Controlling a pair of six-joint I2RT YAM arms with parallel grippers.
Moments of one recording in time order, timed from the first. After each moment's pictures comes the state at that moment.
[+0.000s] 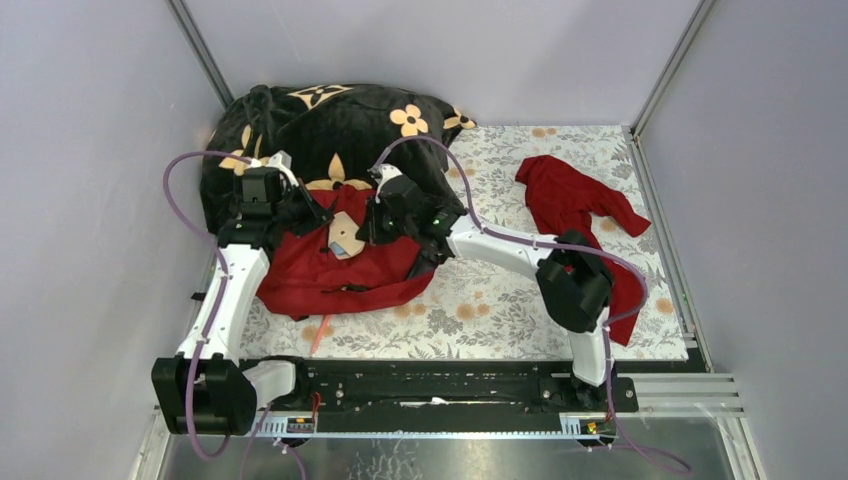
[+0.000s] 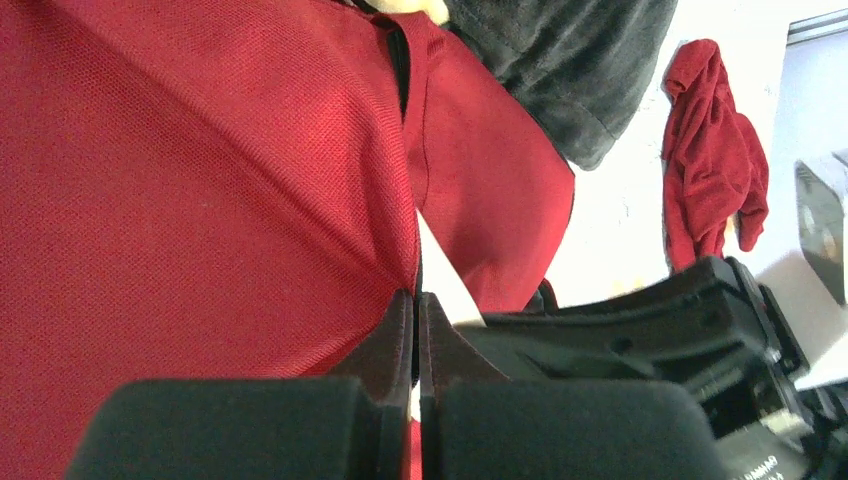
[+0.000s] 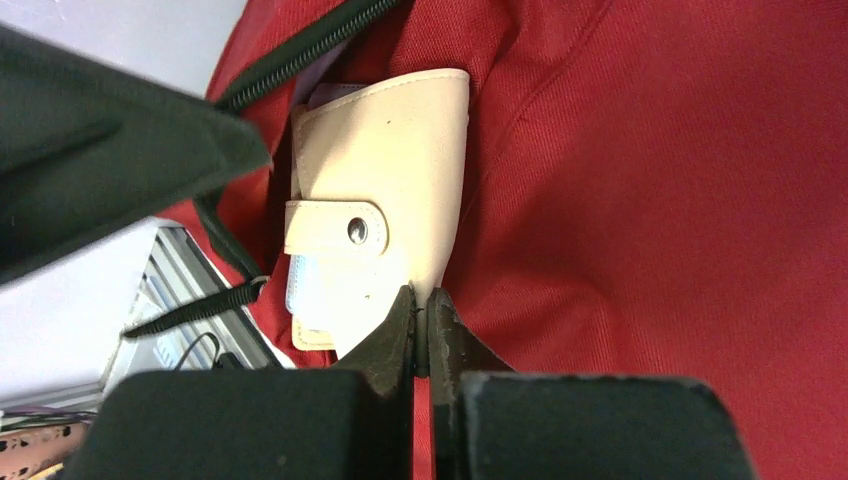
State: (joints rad) left arm 0.00 1.16 1.01 -0.51 0.30 -0.52; right arm 0.94 1.95 1.51 -0.09 -0.09 0.61
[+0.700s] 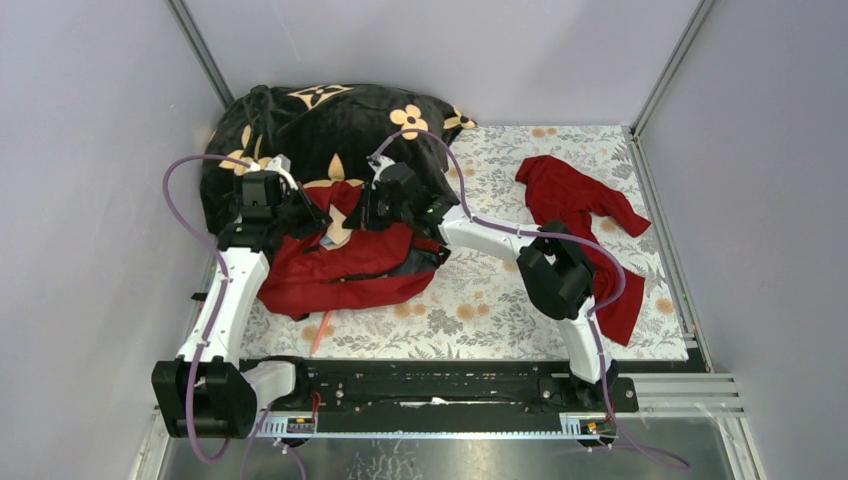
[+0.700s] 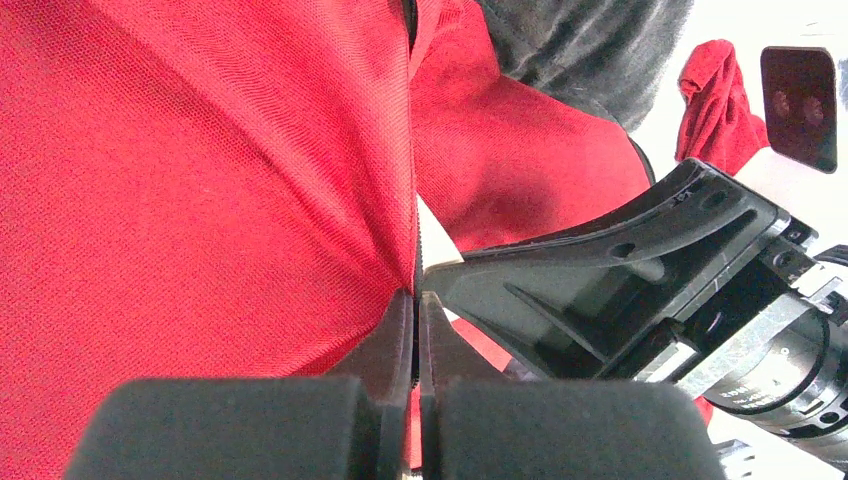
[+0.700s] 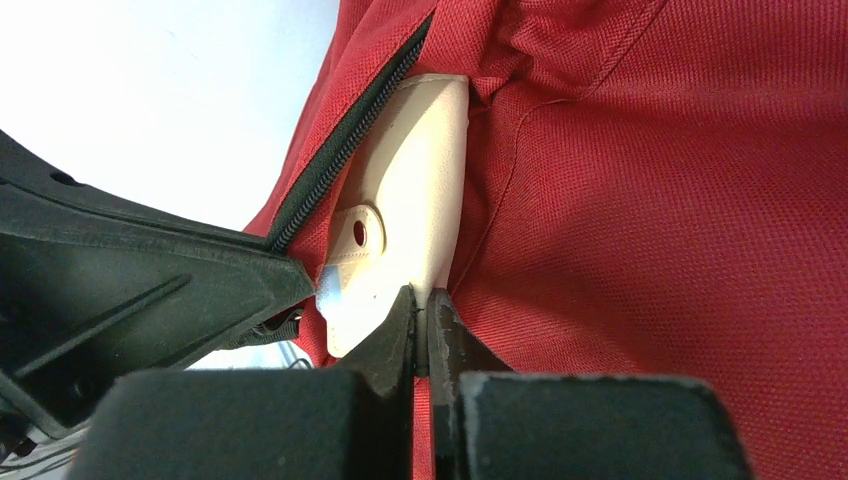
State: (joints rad) left arm 0.00 1.14 0.98 -0.51 0.29 -0.51; right arm 0.88 2.11 1.68 -0.02 -0.26 0.77
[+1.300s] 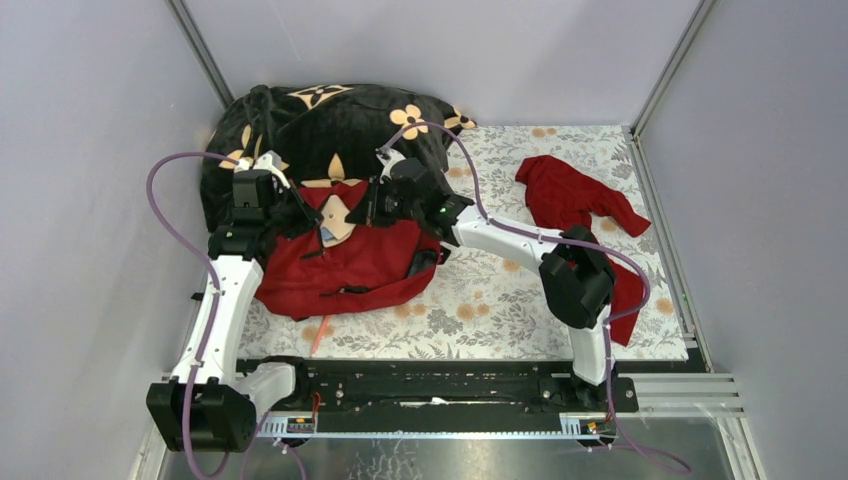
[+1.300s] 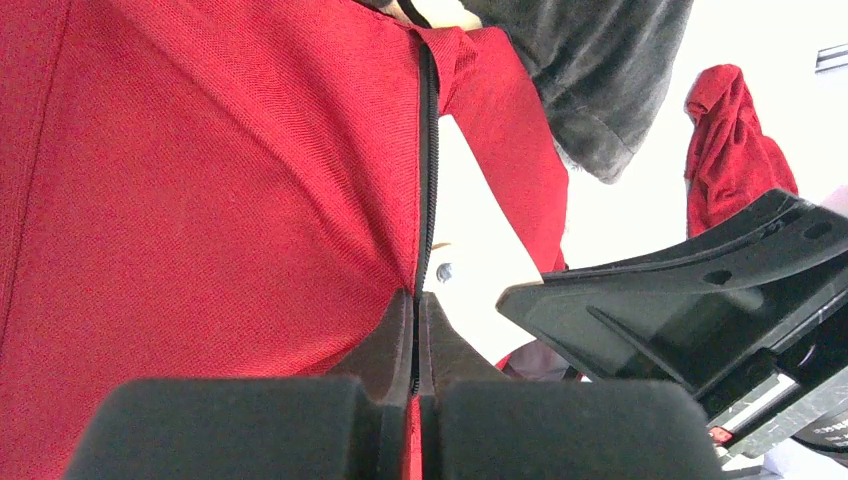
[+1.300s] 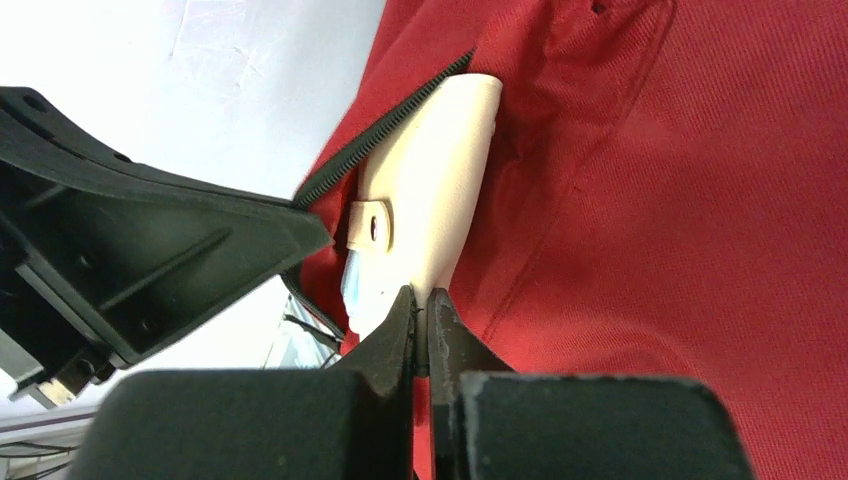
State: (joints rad) left arm 0.00 1.08 1.03 -0.59 0.21 -0.49; right arm 0.87 1.98 1.57 0.03 -0.25 0.82
